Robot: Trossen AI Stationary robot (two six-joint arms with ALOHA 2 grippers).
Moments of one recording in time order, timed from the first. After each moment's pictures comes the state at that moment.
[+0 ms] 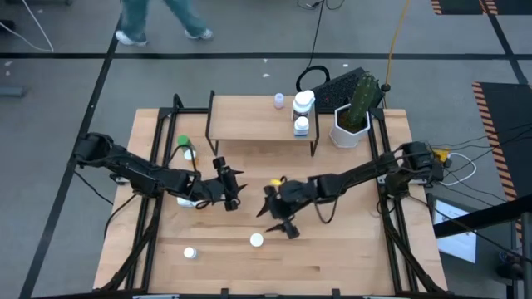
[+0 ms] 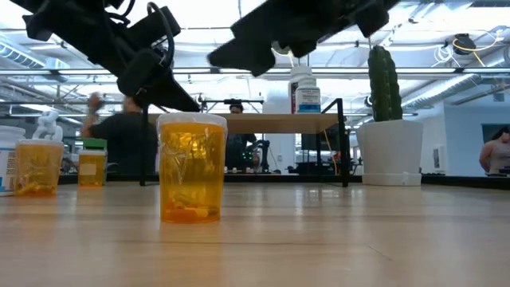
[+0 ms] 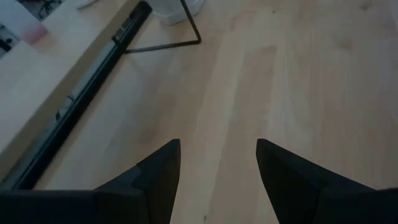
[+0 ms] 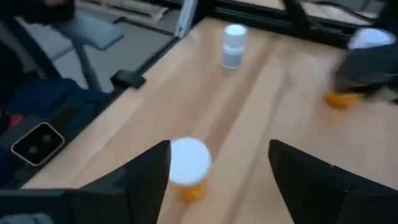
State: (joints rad) left arm -0.24 1.35 0.61 0.11 -0.61 0.00; right arm 0.21 1.78 1.08 0.17 -0.27 -0.12
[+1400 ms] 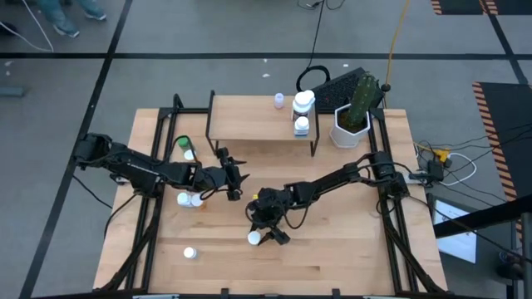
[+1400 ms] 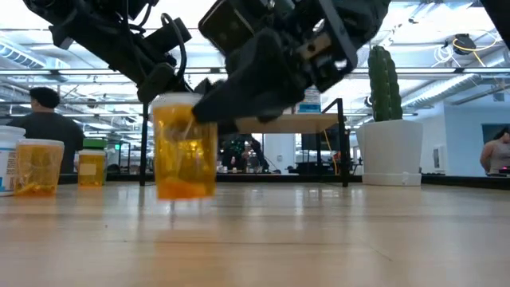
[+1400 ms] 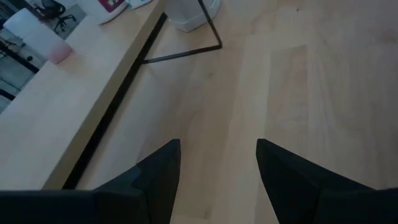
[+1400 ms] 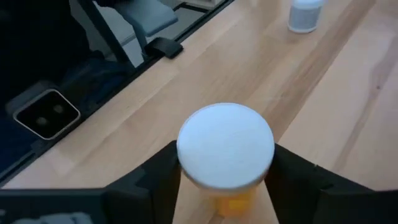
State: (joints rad) left arm -0.12 1.35 0.61 0.16 -0.55 0.17; right arm 0.17 2.09 1.24 0.24 -0.57 -0.14
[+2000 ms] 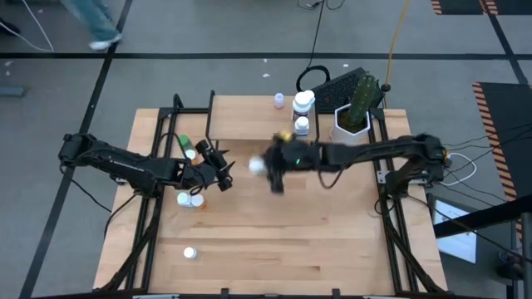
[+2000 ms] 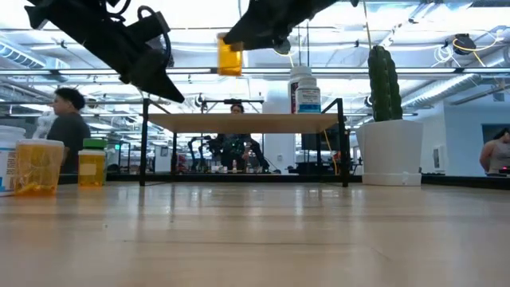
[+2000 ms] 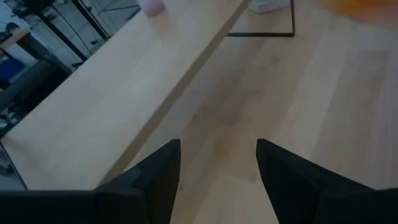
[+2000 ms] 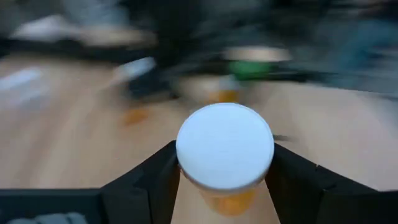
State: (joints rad) left arm -0.13 1.16 0.61 -0.13 -0.76 -0.11; right arm -0.02 1.62 1.24 -0.05 0.15 -0.12
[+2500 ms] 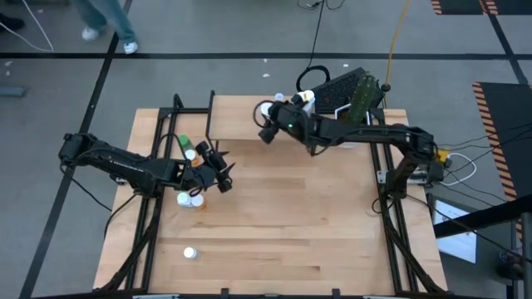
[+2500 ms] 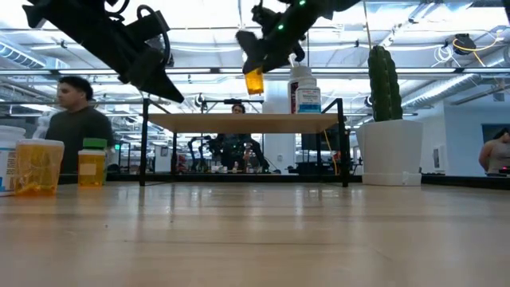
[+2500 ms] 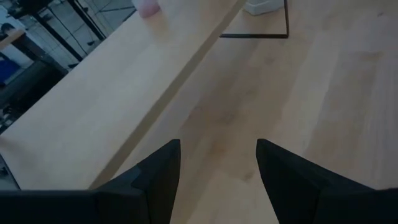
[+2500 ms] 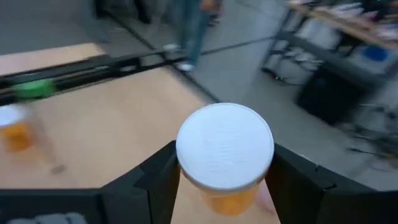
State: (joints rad) left arm -0.14 1.16 0.61 -0.13 -0.76 -0.12; right arm -0.23 1.73 1.41 -0.13 0.59 0.04
